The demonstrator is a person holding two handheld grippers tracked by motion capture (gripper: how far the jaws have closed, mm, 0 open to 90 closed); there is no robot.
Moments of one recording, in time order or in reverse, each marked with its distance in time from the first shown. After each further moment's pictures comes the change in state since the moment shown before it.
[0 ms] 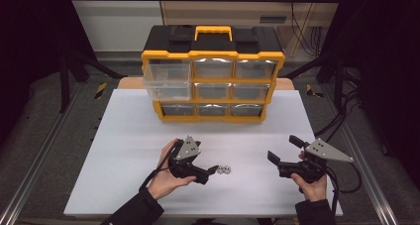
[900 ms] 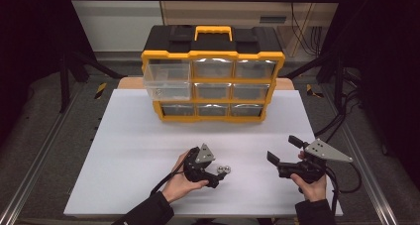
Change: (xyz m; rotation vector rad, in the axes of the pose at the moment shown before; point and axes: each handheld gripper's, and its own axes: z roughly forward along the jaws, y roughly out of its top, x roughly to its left) left arm -0.011 -0.017 0.046 0.127 -0.045 -0.016; right arm 0.001 0.000 0.000 0.000 0.008 -0.002
